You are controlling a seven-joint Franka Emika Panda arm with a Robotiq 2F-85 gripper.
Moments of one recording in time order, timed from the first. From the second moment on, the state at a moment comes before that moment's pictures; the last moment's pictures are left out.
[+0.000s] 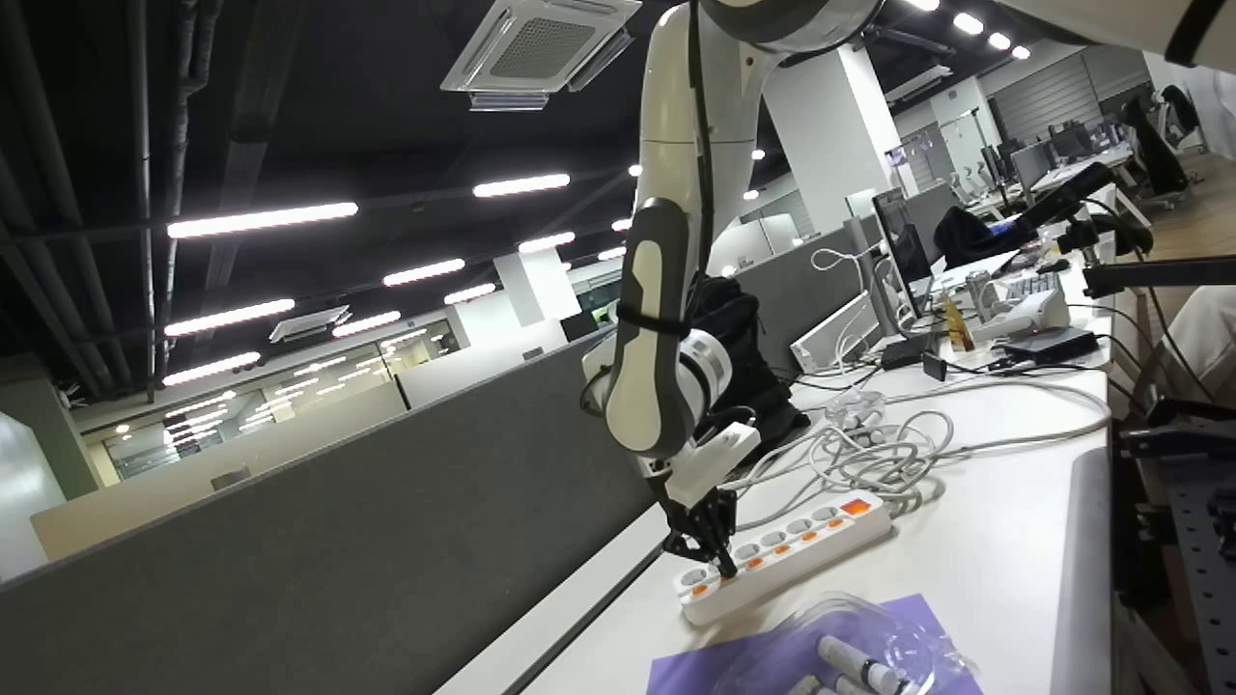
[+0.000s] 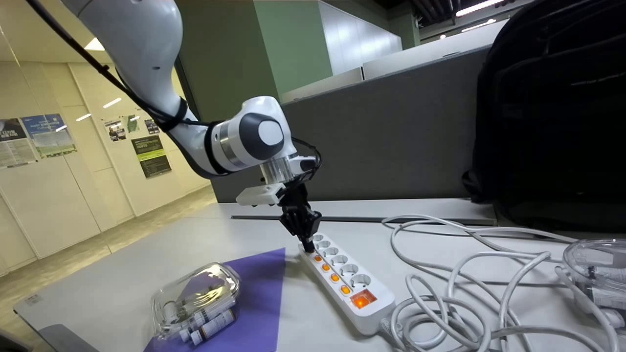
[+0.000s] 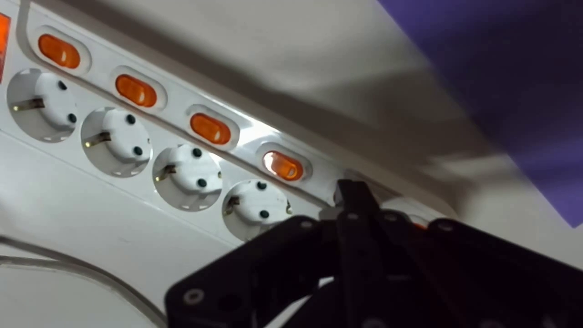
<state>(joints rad) 0.13 0.61 -0.10 -1.98 -0.08 2.58 0.33</state>
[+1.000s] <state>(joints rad) 0.16 0.61 -0.10 -1.98 -0.08 2.62 0.33</state>
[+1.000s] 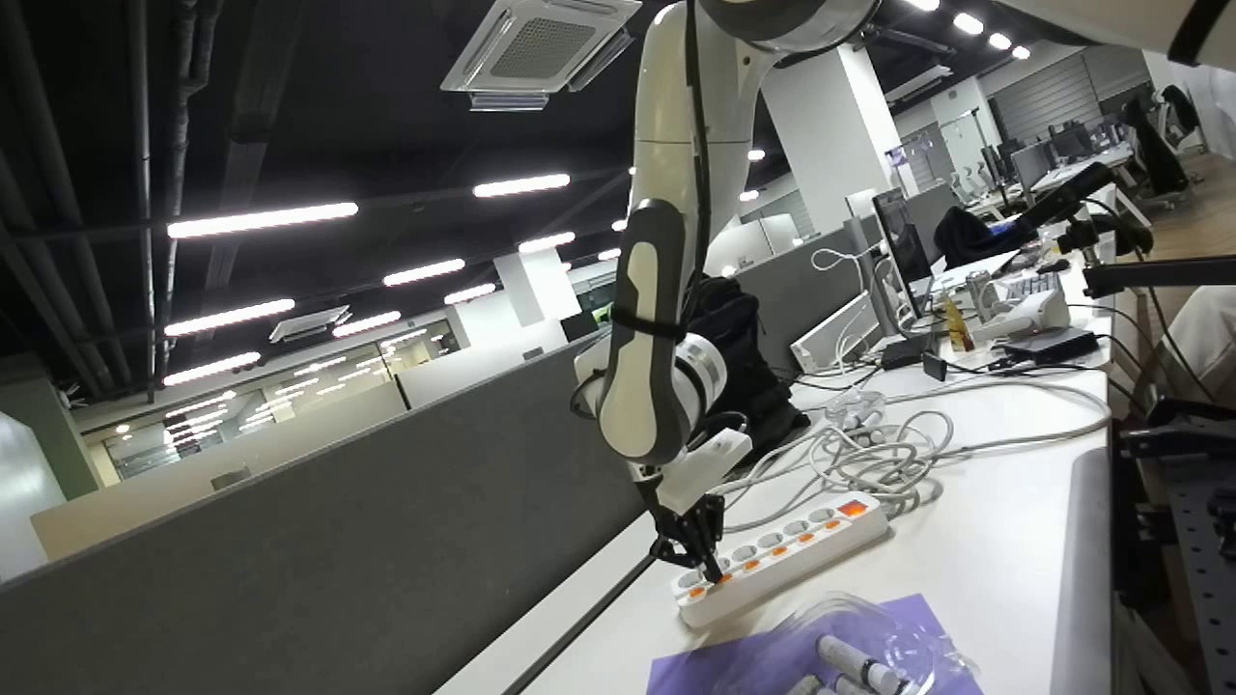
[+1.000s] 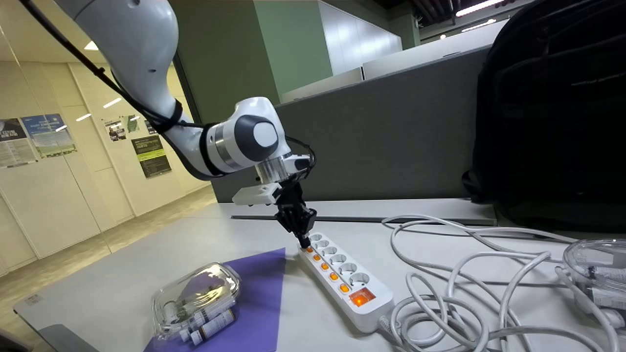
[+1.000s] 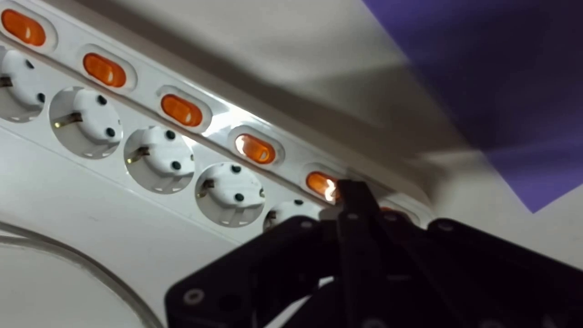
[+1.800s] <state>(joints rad) 0.14 0.62 -0.10 -1.98 -0.02 2.61 0.33</state>
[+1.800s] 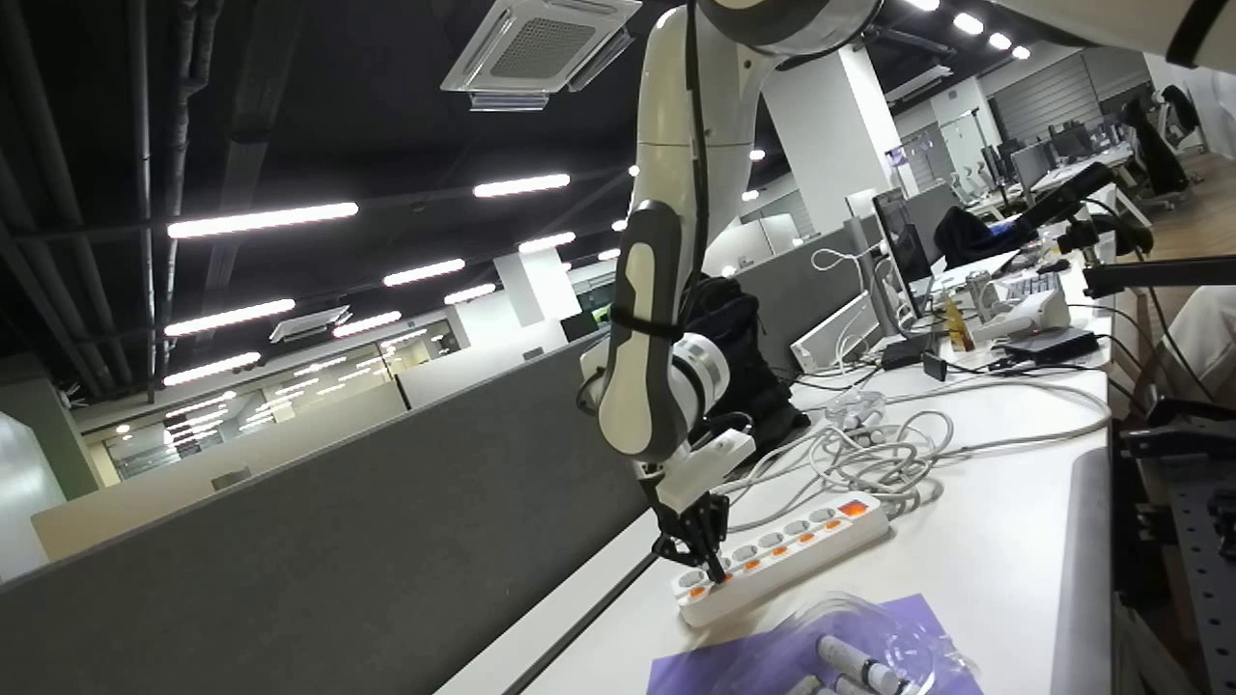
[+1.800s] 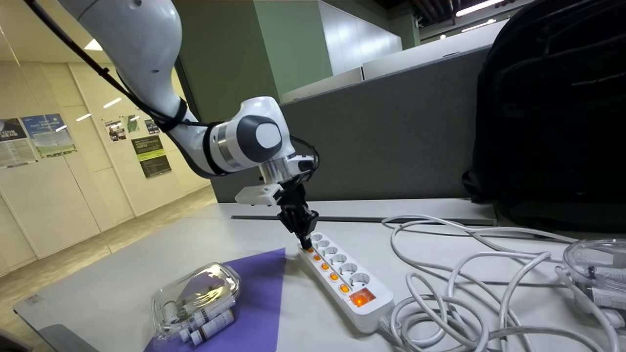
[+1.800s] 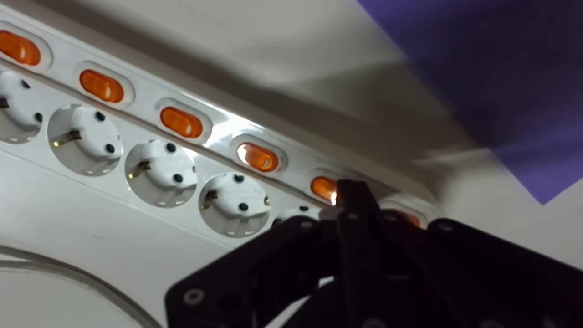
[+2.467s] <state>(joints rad) 0.12 0.66 -0.10 -1.88 0.00 2.47 0.33</state>
